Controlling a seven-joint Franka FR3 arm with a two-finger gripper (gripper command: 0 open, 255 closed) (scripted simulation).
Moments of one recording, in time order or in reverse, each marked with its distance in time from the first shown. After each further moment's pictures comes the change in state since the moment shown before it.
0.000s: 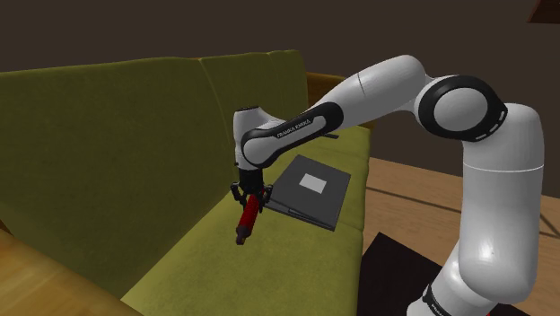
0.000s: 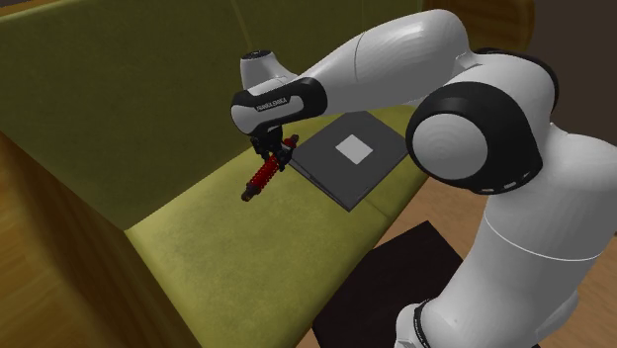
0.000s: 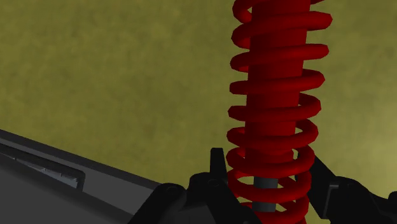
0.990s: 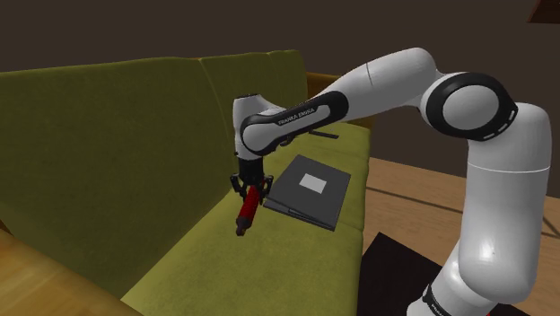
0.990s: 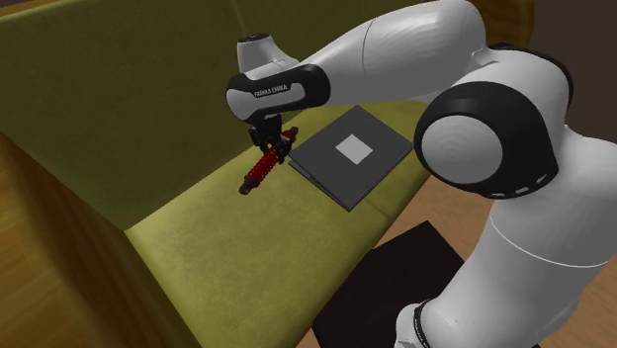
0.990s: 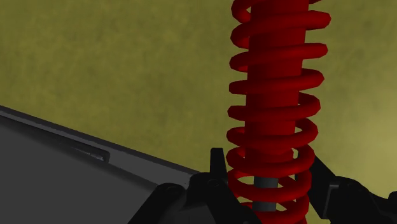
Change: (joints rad) arm -0.006 -0.038 0.006 0.042 0.015 -0.080 -0.008
